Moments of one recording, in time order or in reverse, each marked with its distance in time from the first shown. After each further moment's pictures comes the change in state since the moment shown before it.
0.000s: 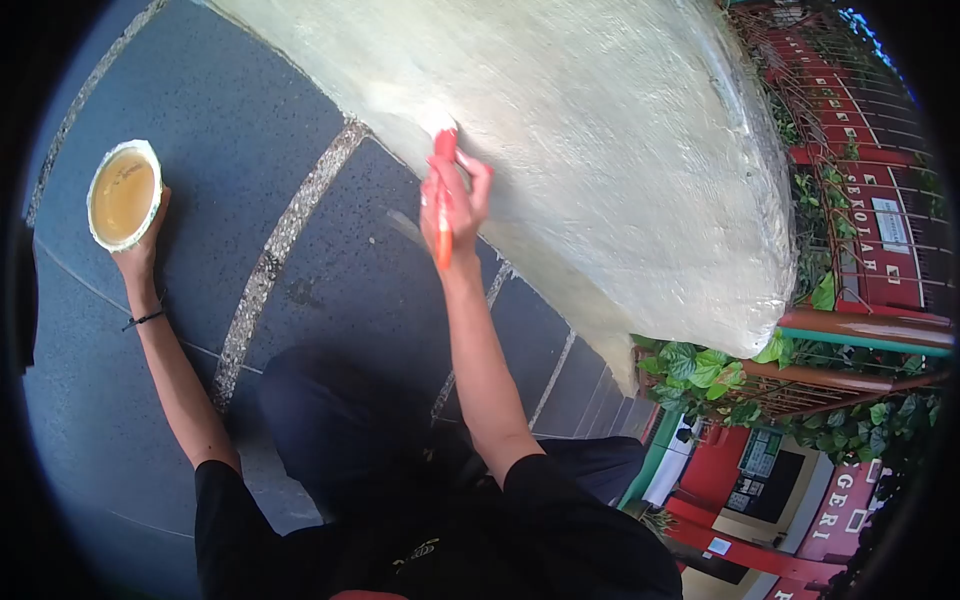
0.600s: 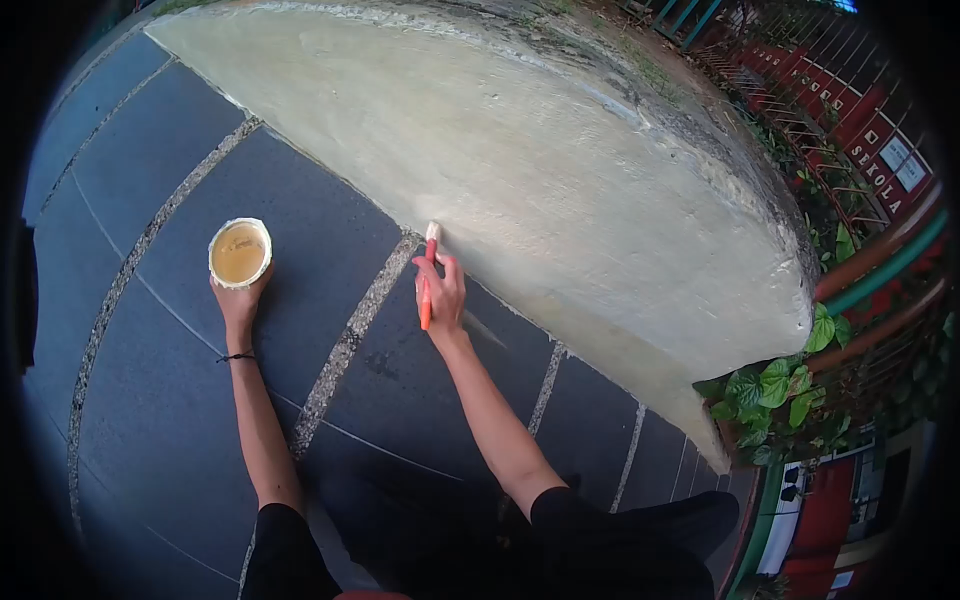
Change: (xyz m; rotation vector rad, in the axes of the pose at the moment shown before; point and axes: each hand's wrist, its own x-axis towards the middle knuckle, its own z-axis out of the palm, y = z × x) left_hand 0.008 0.047 0.004 -0.259 -0.003 0.066; right_hand -0.037 -0.043 0.061 -0.127 -0.003 -0.015
